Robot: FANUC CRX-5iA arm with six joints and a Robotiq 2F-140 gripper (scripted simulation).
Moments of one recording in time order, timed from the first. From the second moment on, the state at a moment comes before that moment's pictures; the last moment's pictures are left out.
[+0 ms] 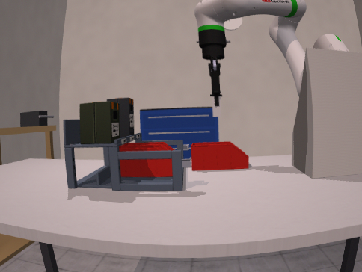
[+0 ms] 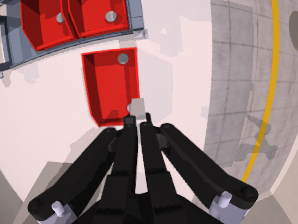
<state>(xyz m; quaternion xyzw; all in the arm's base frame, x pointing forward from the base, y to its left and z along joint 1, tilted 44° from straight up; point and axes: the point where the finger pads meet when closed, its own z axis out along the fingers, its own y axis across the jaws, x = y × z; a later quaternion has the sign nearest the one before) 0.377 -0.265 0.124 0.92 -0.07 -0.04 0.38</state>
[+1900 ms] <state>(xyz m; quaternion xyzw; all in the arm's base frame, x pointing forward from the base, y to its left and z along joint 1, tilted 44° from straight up) 0.376 -0.267 0.122 0.92 -0.07 -0.04 0.38</state>
